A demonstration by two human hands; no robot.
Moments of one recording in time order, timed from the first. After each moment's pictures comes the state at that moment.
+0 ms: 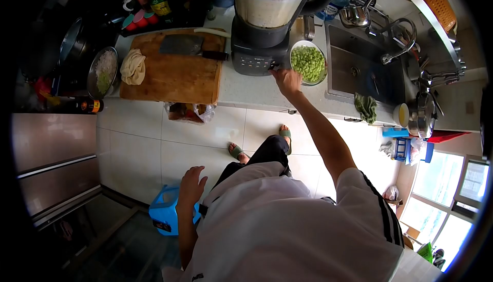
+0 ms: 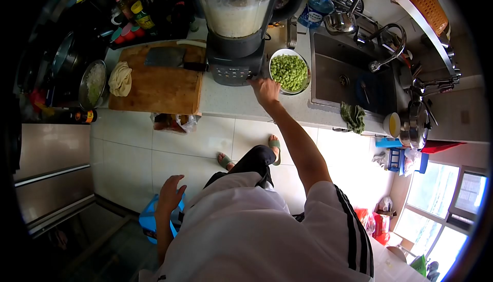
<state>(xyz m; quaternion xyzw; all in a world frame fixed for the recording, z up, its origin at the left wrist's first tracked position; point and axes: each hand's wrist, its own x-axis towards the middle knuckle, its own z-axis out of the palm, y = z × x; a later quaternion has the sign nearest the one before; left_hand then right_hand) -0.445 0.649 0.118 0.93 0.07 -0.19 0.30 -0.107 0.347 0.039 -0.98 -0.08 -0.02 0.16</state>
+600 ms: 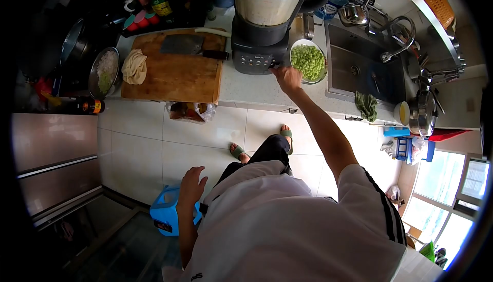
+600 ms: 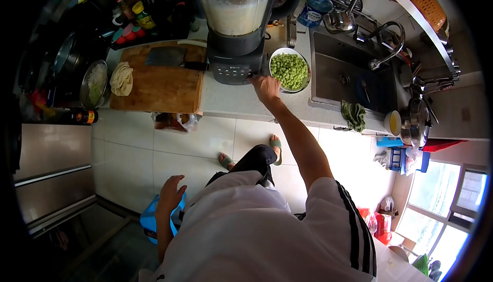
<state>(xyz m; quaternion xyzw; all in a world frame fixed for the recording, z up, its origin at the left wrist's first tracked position) -0.452 0.652 0.117 0.93 0.07 -0.19 0.30 -0.099 0.343 0.017 -0.97 -0.12 -0.12 0.15</state>
